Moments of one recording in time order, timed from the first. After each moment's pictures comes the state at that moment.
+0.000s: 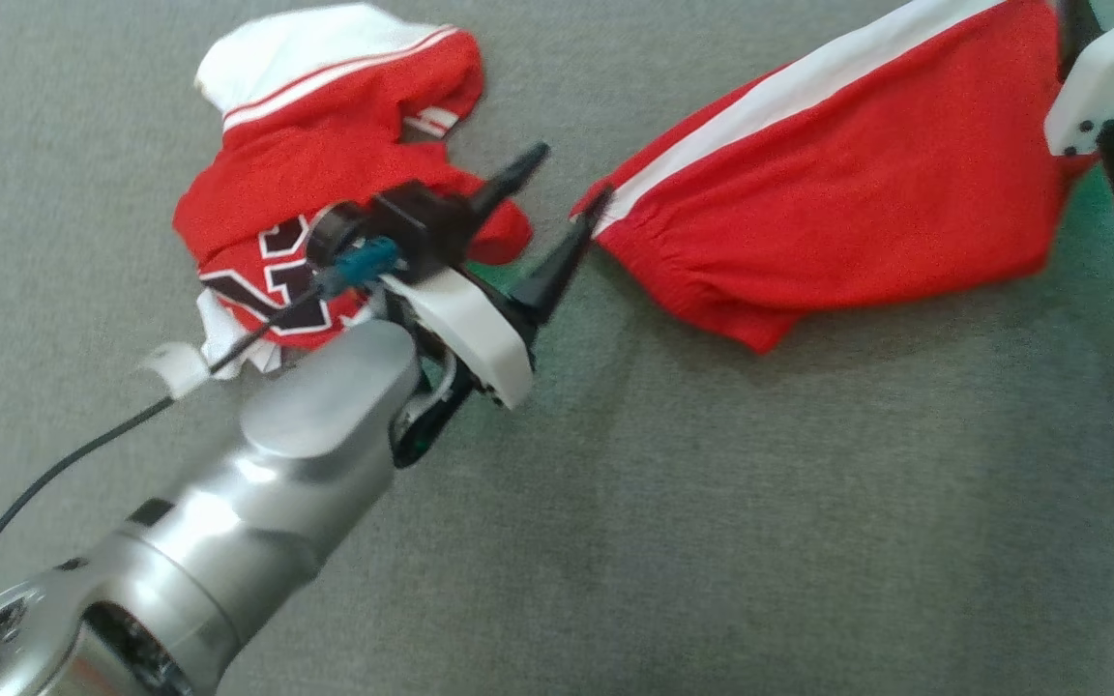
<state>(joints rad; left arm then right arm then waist) -0.94 0.18 -1.12 0.68 -0.86 -0.11 -0.23 -1.14 -0.27 -0.05 1.21 -0.07 0.14 -0.06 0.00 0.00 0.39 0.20</state>
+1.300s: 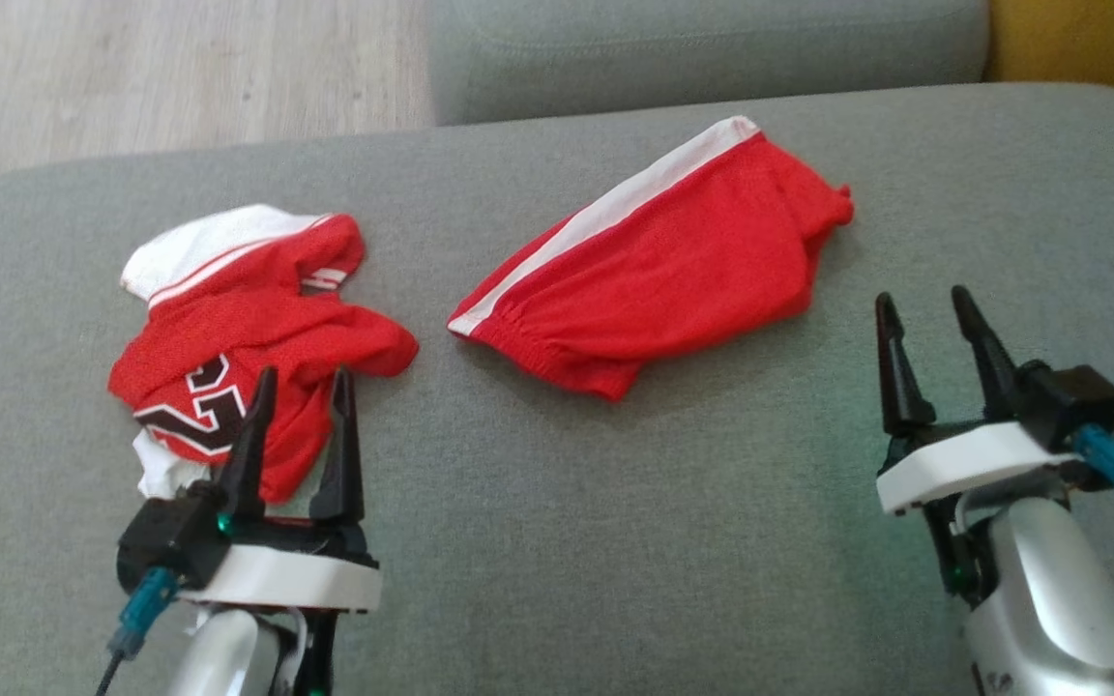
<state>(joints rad) -0.12 0.17 -0.29 0.20 -0.45 -0.01 -0.25 -0.28 -0.09 0.05 0.47 0.15 0.14 -0.25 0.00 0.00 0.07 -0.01</state>
